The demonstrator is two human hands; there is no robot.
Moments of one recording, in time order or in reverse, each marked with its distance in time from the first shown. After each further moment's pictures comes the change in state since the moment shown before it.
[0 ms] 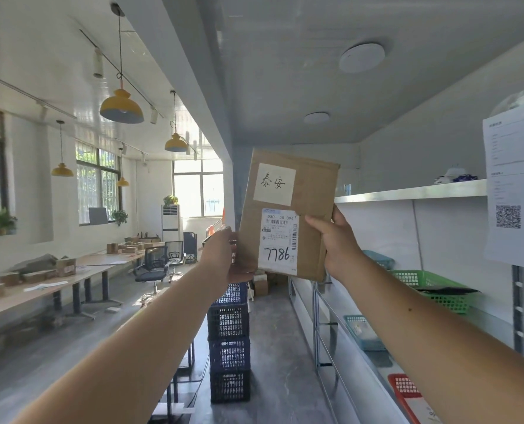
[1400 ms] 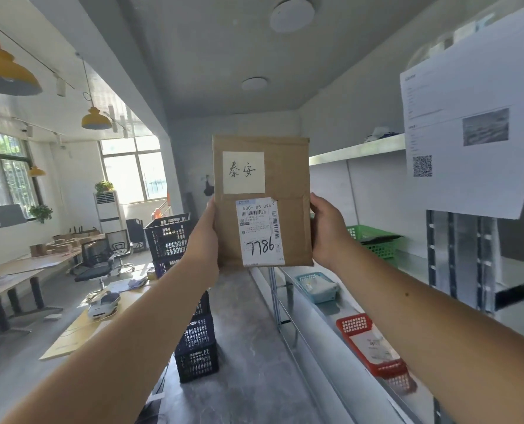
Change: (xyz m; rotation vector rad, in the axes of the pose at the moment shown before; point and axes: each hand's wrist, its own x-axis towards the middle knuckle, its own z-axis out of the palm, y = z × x) left_hand 0.009 -0.055 0.078 -0.044 -0.163 0.021; right_hand -0.035 -0.007 -0.088 0.175 0.085 0.246
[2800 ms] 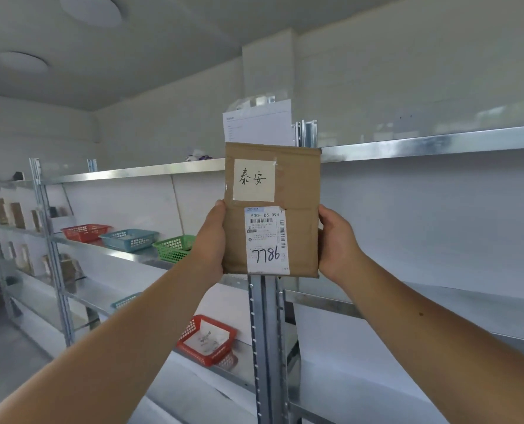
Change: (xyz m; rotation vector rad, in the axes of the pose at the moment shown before) left_hand -0.108 -0.046 0.156 -0.064 -0.789 -0.278; right_hand -0.247 -0.112 -0.060 -0.201 0.682 -0.344
